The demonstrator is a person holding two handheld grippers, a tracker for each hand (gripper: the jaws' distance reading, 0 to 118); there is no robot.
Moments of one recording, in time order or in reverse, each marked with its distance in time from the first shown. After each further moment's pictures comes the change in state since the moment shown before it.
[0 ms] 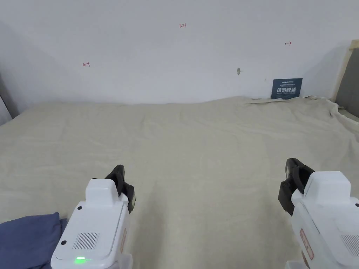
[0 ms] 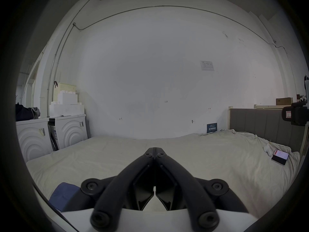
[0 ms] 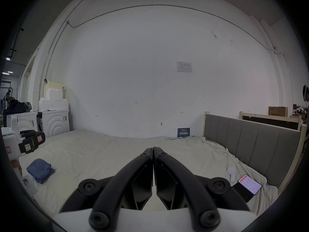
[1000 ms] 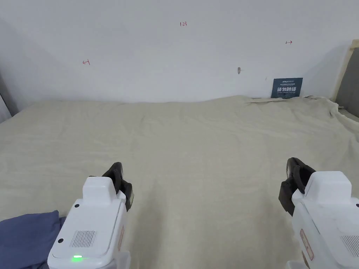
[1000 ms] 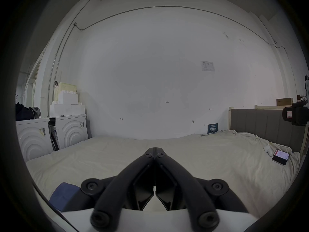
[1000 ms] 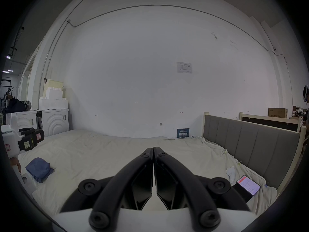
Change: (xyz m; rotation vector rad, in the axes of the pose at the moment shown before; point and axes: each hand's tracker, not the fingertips) left arm -0.004 0.000 -0.001 0.012 0.005 0.001; right arm 0.000 0.001 0.002 0.001 -0.006 0.012
